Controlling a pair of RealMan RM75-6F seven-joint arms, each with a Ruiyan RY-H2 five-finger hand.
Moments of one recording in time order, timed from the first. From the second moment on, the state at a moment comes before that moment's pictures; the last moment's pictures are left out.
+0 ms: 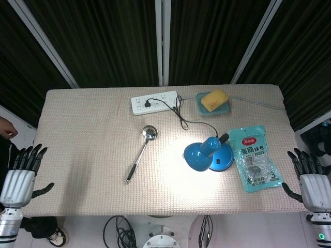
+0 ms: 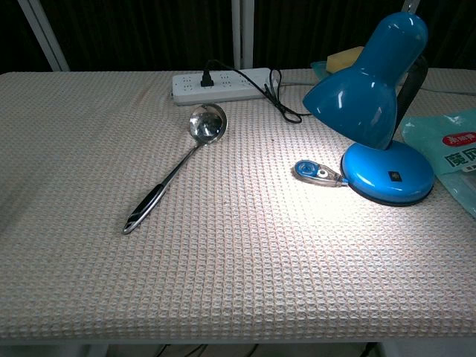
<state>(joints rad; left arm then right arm) -0.09 -1.15 -0.03 -1.65 1.58 1.55 0.13 0.03 -1.09 0.03 -1.63 -1.53 1.51 -0.05</state>
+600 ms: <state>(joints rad) -0.09 -1.15 -0.03 -1.65 1.57 1.53 0.15 0.03 -1.08 0.02 -1.63 -1.52 1.47 -0.06</state>
